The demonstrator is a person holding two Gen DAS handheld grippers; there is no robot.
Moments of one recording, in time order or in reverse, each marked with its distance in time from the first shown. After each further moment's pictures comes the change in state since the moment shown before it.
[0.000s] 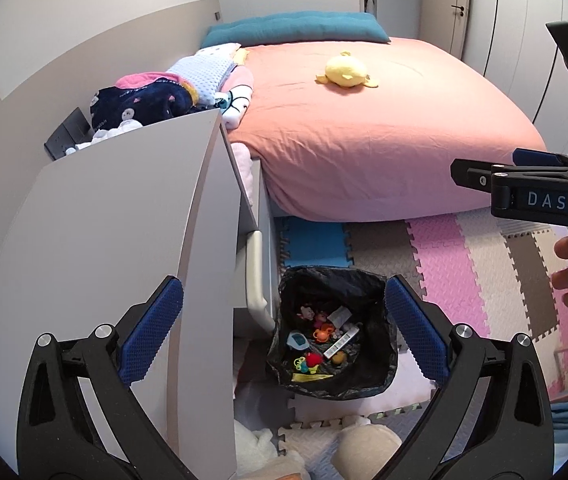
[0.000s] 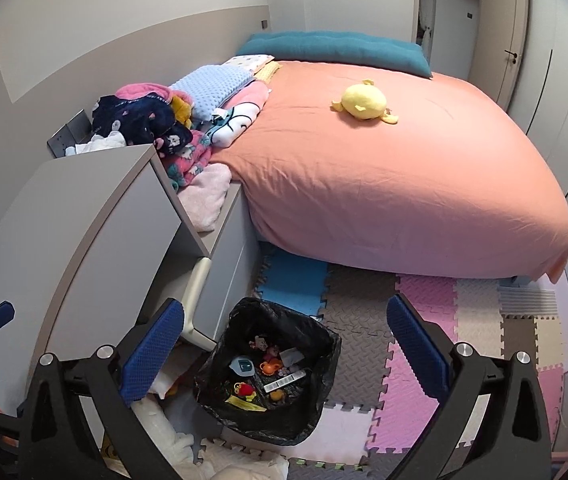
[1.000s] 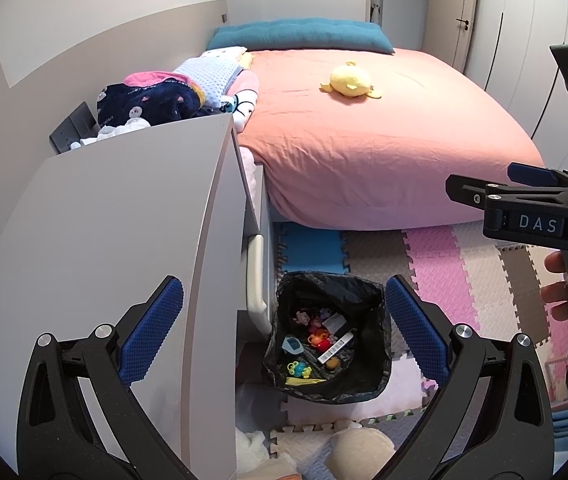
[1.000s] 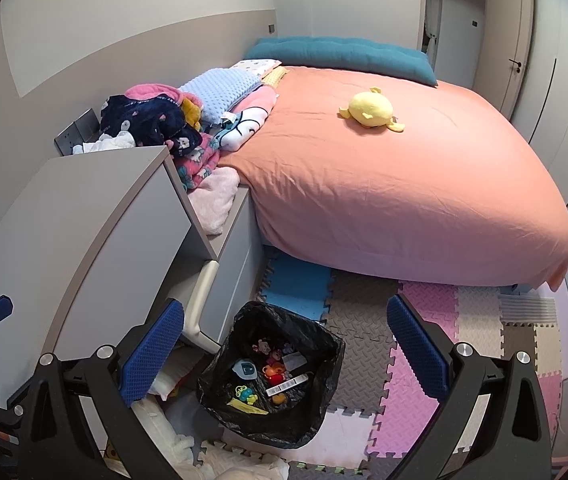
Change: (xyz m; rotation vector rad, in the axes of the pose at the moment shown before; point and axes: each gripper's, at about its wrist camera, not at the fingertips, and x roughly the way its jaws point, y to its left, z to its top) left arm -0.010 0.017 0.000 -0.041 -0.022 -0.023; right arm -0.006 0.017 0.004 -0.019 -0.018 0.003
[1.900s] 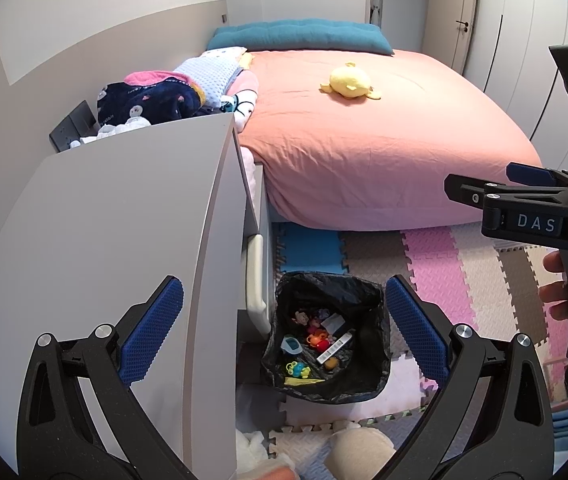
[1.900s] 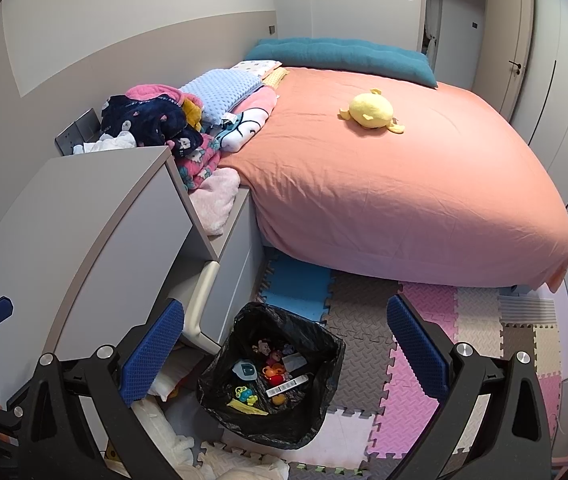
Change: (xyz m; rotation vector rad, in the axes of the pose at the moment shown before) left arm 0.000 0.006 -0.002 -0.005 -0.001 -0.006; right arm -0.001 0.001 0.000 0.001 -0.002 0.000
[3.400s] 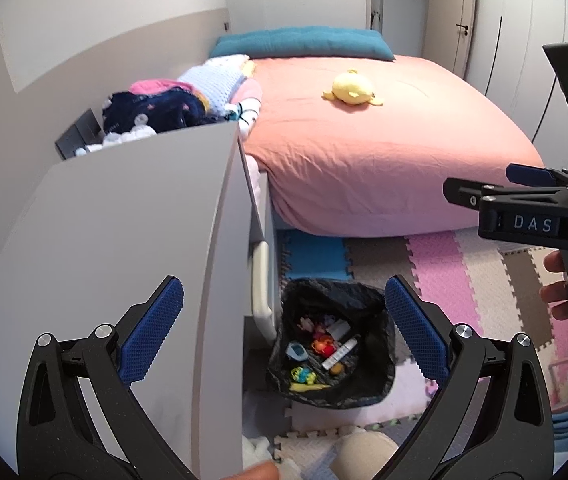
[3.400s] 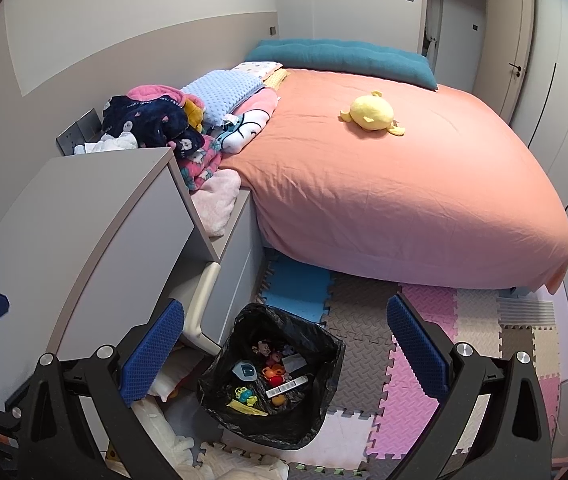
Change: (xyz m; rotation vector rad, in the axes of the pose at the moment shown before) left arm -0.007 0.011 -0.002 0.016 -0.023 0.001; right arm -0.002 0.003 0.000 -0.004 -0.005 0.002
